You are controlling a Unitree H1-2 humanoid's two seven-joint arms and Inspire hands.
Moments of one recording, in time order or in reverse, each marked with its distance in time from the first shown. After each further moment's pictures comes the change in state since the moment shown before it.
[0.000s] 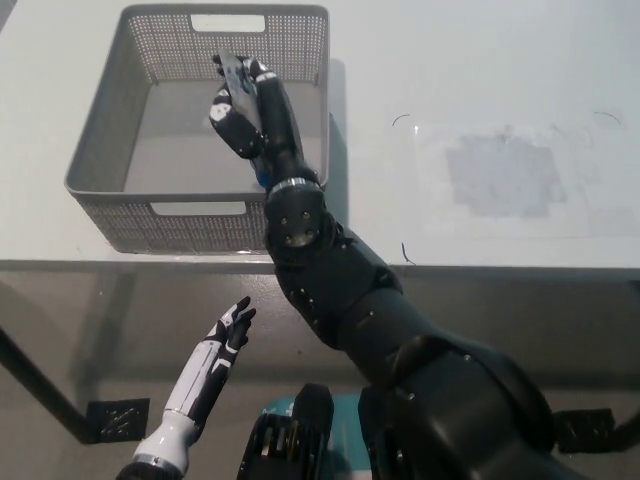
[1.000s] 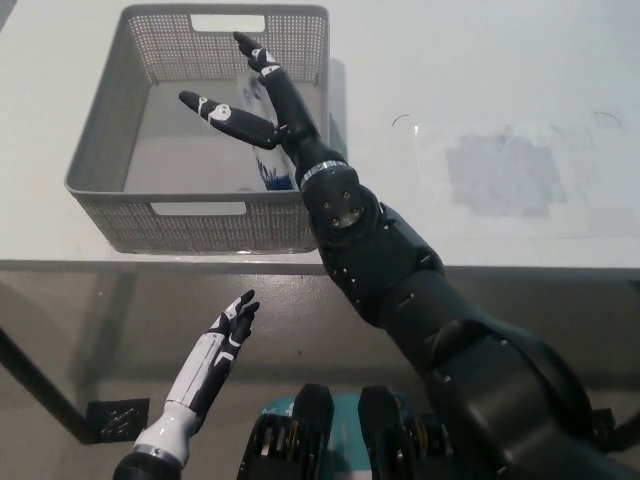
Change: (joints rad) left_arm -0.026 0.007 -0.001 0.005 0.005 0.000 -0.021; right_arm 0.006 -0.094 0.056 -0.064 -0.007 -0.019 0.242
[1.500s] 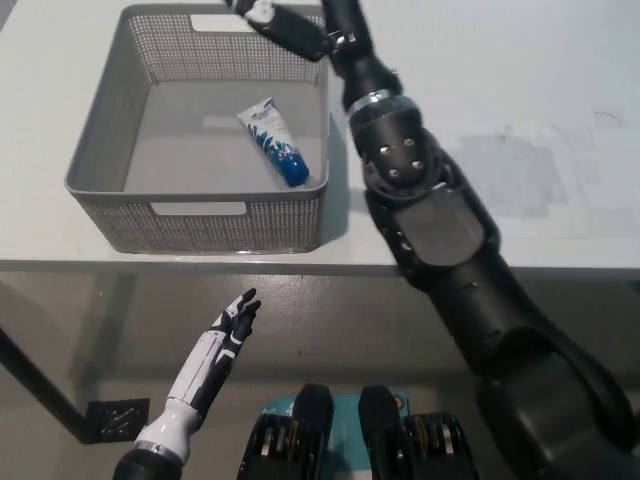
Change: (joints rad) left_arm -0.008 0.001 0.000 0.016 0.000 -0.001 -0.004; right_arm 0.116 -0.109 -0.032 -0.541 -0.002 0.042 0.036
